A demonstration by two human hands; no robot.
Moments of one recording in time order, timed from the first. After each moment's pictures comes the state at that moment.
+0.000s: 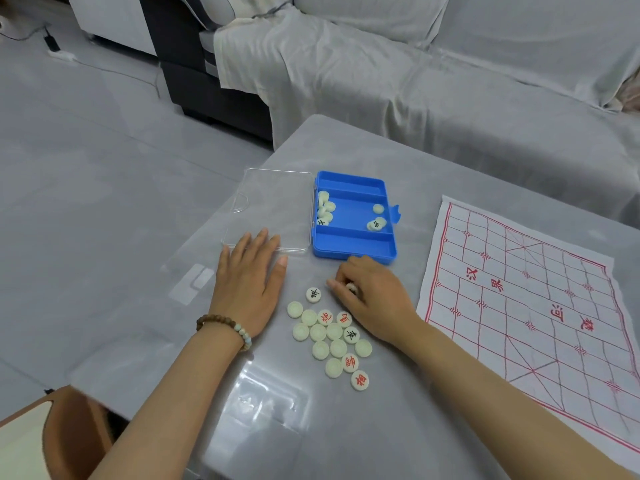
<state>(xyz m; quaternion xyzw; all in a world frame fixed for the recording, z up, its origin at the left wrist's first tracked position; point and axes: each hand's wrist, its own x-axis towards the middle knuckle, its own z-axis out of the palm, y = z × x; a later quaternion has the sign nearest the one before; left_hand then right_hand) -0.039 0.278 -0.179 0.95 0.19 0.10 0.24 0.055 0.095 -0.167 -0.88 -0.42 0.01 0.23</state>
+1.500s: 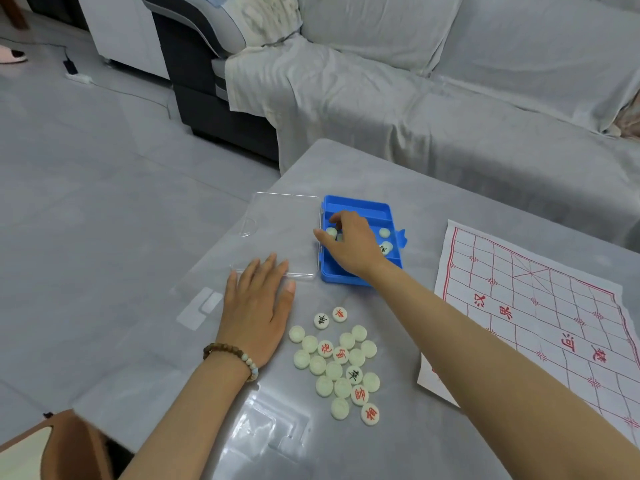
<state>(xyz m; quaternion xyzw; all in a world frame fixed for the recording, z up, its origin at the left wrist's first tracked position) -0.041 0.277 -0.180 0.94 0.20 0.10 0.25 0.136 0.184 -0.153 -0.91 -0.28 0.06 0.29</state>
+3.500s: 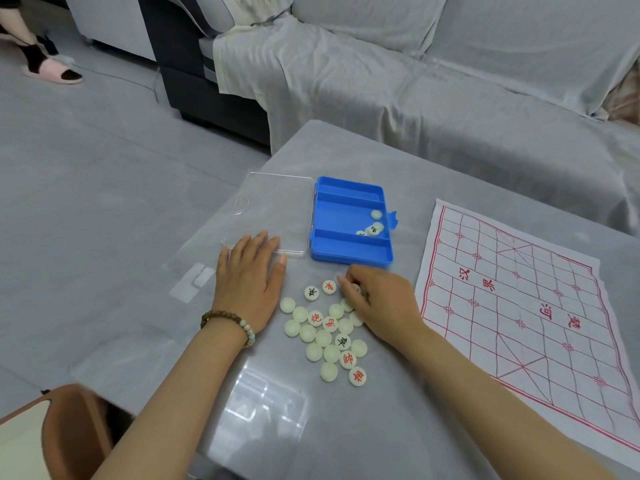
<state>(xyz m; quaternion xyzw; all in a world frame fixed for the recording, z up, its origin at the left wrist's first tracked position) -0.037 0.276 -0.183 0.95 0.20 0.11 0.22 0.050 0.085 -0.165 -0.91 -0.37 -0.02 0.17</state>
